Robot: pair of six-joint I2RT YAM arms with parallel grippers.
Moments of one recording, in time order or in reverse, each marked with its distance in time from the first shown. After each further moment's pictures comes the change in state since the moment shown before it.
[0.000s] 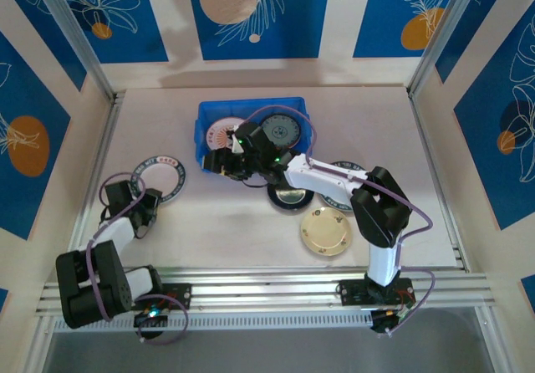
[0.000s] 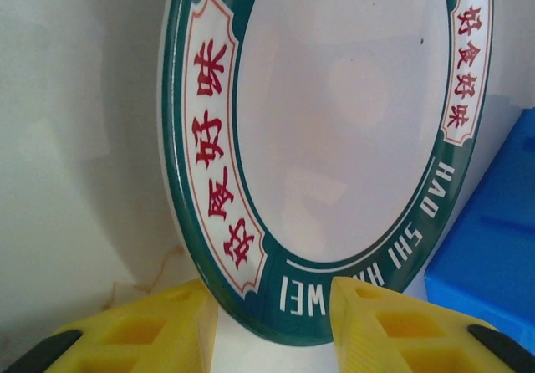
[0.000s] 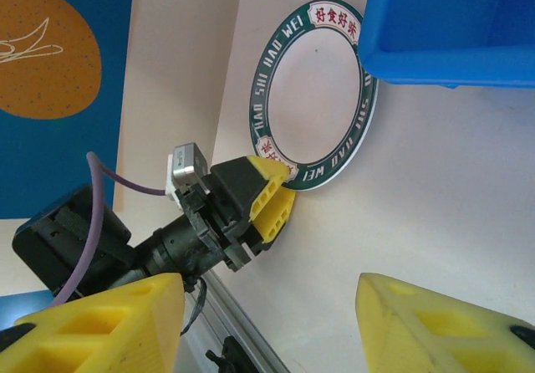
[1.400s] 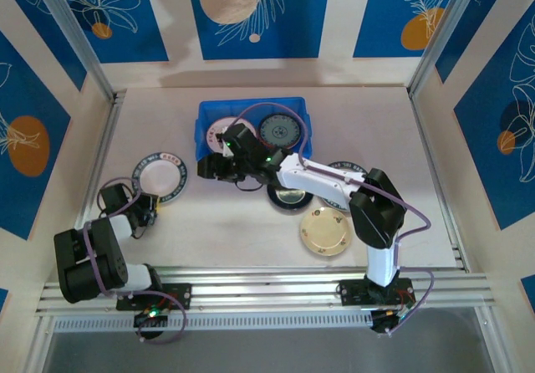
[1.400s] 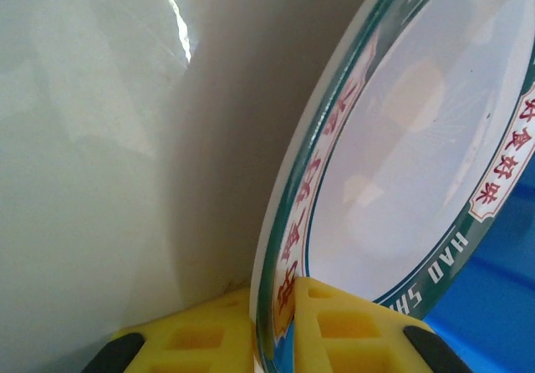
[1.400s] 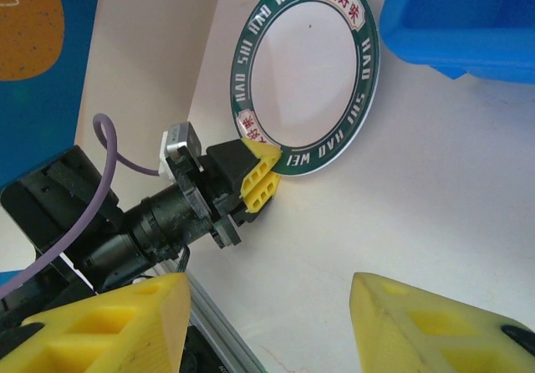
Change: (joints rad) left arm 0.062 0.176 -0.024 0.190 0.107 -0.126; right arm 0.069 0.024 0.112 -0.170 0.093 -0.118
